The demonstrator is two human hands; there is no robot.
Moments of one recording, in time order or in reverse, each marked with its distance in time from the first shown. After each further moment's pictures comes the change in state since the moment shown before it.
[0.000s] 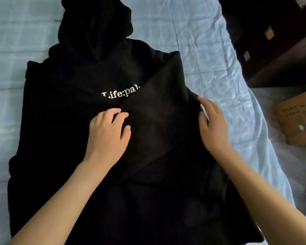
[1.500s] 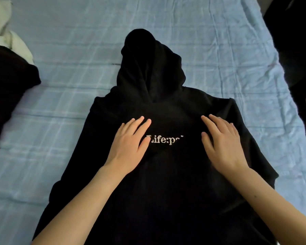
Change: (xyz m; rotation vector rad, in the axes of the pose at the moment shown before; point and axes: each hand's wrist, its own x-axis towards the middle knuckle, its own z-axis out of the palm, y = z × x) left_hand 0.088 -0.046 -0.005 0.005 -0.049 -0.097; right_hand 0.109 -0.053 0.042 -0.221 -0.243 -0.282
